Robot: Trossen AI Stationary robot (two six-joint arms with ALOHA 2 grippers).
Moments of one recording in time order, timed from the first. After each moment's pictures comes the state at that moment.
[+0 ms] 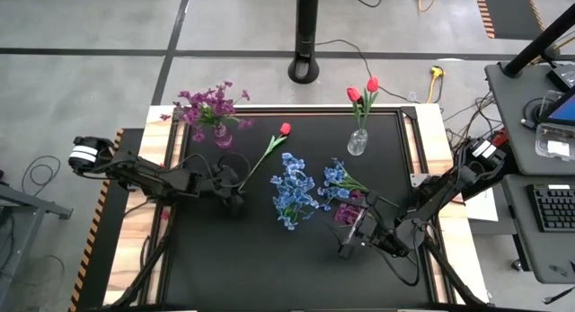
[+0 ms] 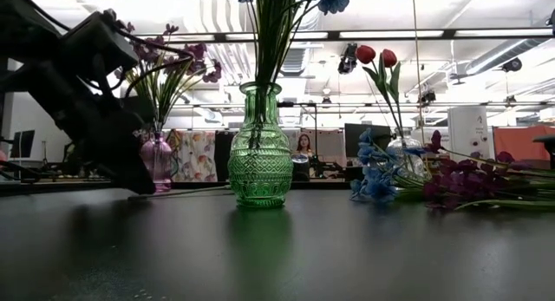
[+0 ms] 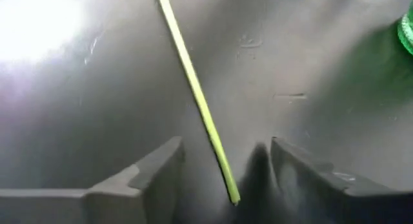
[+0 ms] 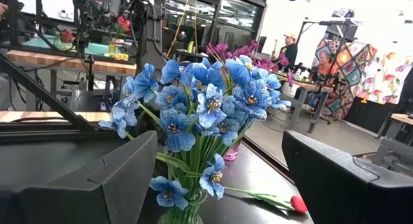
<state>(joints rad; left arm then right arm) -0.10 1.23 0.28 0.02 -0.37 -0.65 0.73 1.51 0.77 0.94 1.20 -0.37</state>
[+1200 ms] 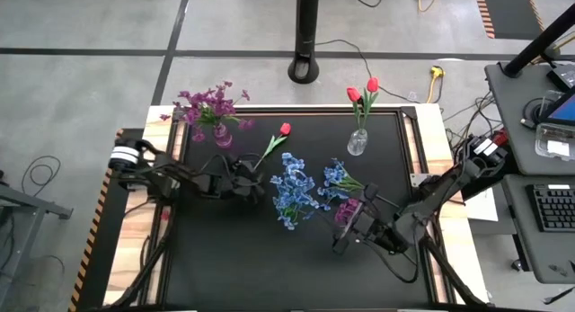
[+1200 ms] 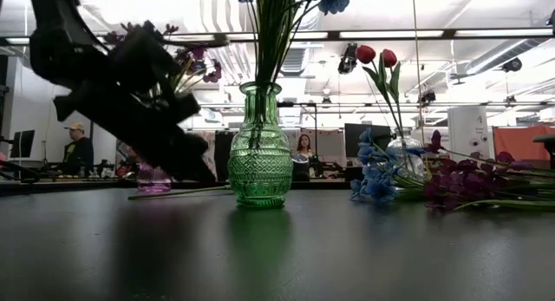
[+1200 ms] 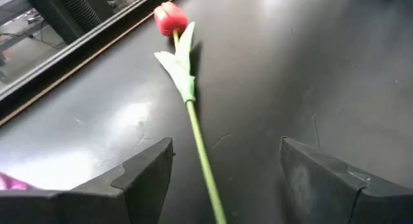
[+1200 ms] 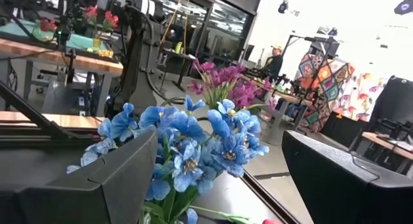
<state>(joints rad) -0.06 1.63 0.42 0.48 -0.76 -0.32 0.68 1.49 0.91 0.81 1.20 -0.51</state>
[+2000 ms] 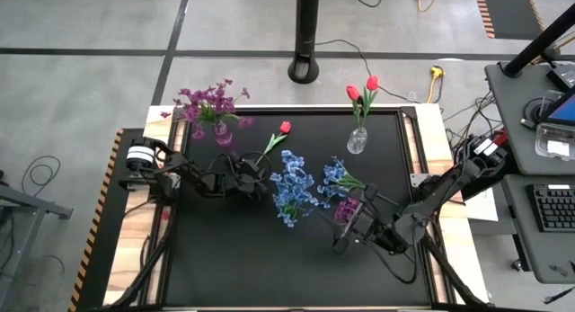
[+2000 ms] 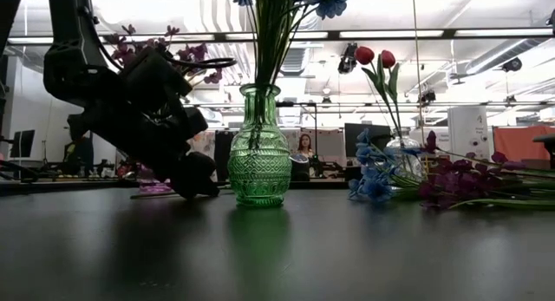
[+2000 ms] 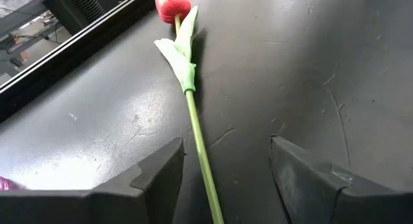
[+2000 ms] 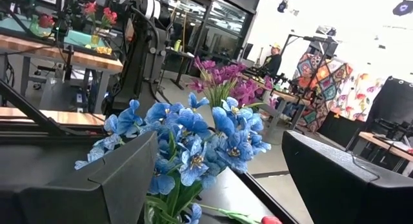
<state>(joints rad) 0.01 1.78 0.43 0.60 -0.77 -0.27 0.68 1.49 0.91 0.80 1.21 -0.51</state>
